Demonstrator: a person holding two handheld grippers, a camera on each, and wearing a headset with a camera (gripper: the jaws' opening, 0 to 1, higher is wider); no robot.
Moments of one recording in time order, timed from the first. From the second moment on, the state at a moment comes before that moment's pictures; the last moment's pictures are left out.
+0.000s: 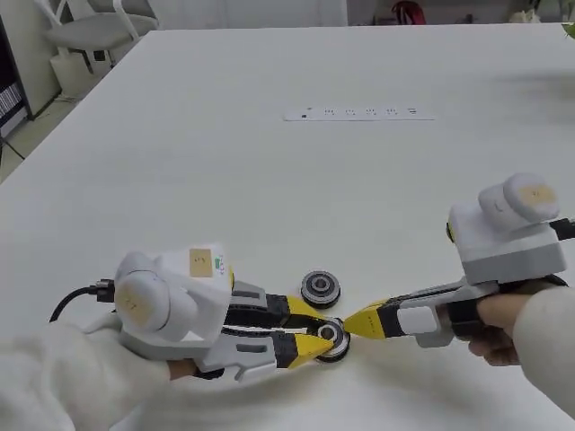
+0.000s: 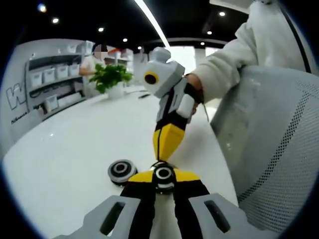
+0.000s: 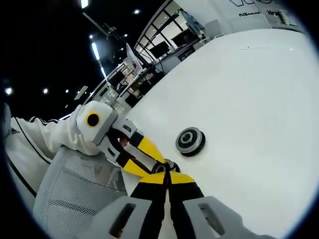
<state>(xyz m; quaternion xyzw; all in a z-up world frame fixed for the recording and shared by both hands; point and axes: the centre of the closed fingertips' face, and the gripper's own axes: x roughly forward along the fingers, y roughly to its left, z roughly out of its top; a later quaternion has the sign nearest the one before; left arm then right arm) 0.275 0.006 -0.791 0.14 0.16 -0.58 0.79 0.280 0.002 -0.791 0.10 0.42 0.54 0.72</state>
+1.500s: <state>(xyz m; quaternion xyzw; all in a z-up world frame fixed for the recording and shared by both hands) 0.275 0.006 -0.791 0.14 0.16 -0.58 0.79 0.276 0.007 -0.784 0.11 0.41 0.56 0.71</state>
